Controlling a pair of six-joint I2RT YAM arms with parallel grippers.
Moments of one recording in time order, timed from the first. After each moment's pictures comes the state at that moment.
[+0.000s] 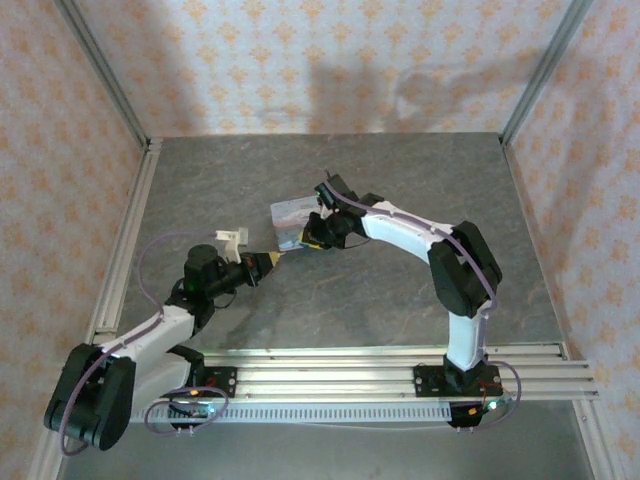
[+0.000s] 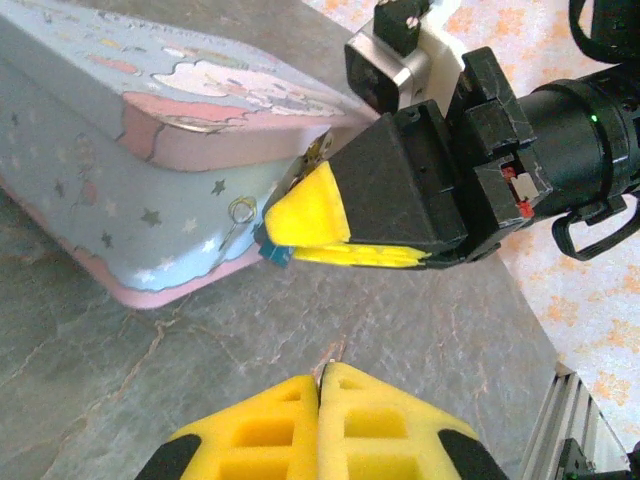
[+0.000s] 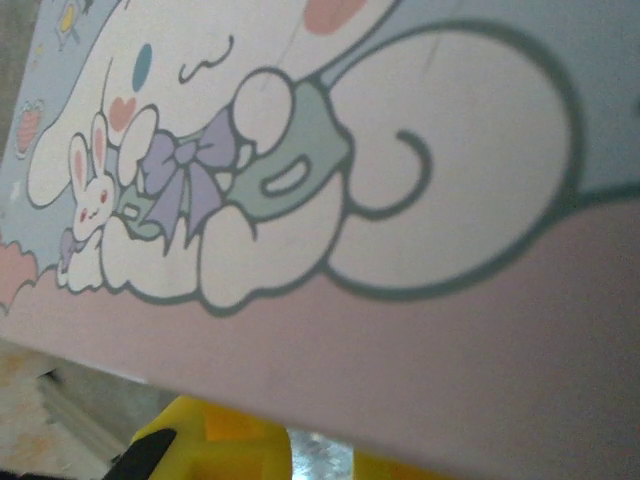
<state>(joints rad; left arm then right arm) -0.25 1.04 0.25 0.47 0.55 -0.61 0.68 1.90 1.42 -0.53 -0.39 0.86</state>
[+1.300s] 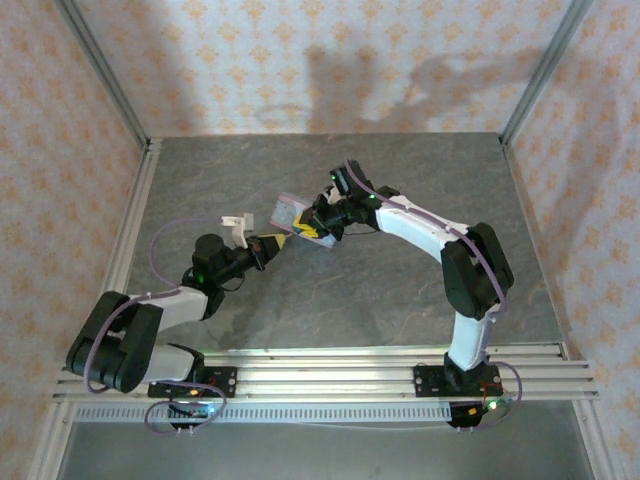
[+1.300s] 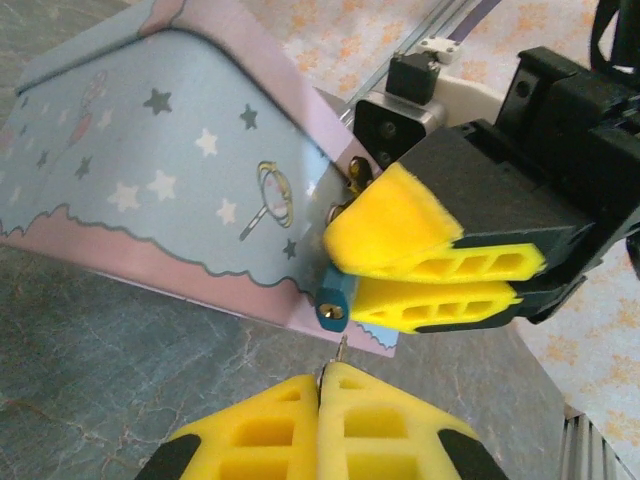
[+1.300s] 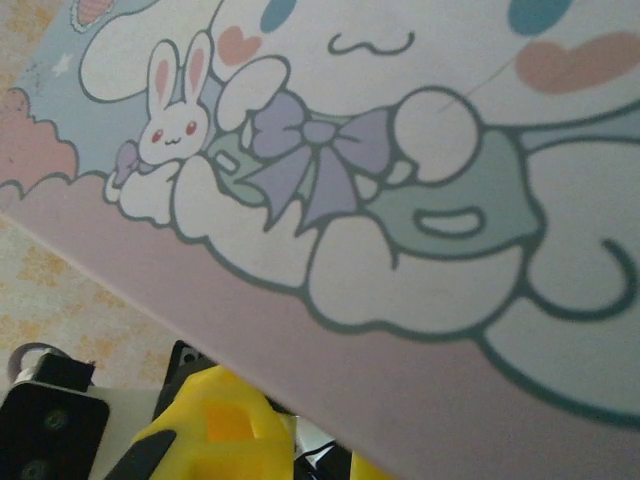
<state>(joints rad) -0.25 1.35 0.31 0.85 0.55 -0.61 0.61 1.85 1.41 -0.40 -0.65 1.16</state>
